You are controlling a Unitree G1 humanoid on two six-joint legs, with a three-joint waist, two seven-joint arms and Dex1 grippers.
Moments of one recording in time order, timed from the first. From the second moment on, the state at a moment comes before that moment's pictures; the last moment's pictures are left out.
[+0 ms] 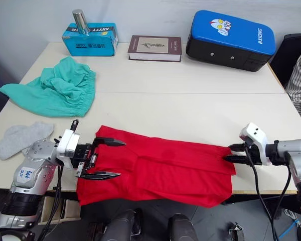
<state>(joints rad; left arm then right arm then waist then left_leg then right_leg) -0.27 0.63 0.04 -0.07 -0.59 0.10 -1.39 -0.38 -0.99 0.03 0.34 0.30 0.41 1.34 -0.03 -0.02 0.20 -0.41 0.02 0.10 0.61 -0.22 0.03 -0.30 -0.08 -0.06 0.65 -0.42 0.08</state>
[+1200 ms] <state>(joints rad) -0.48 0.51 0.09 0.26 -0.38 0.03 -1.04 -0.88 -0.81 -0.01 1.08 0.02 -0.09 0.97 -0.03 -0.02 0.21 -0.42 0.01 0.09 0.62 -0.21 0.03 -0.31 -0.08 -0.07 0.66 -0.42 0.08</state>
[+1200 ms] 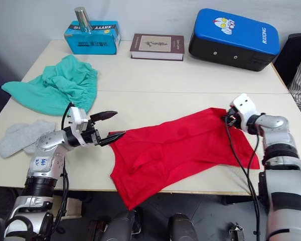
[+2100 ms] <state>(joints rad) -0.77 0.50 -0.05 0.71 -0.20 -0.05 -1.20 0.24 -0.76 -0.79 -0.33 0.68 1.35 0.89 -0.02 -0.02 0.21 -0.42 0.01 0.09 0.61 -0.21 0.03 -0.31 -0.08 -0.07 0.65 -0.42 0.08</state>
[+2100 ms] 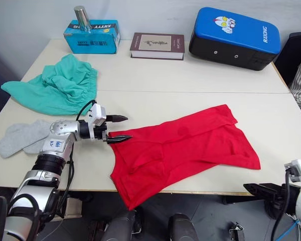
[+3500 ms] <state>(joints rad) -0.75 0.49 -0.06 0.73 -0.15 -0.02 -1.22 0.02 -0.70 -0.84 -0.24 0.87 1.31 0.57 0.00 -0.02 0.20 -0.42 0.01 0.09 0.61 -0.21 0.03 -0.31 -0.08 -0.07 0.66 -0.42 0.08</state>
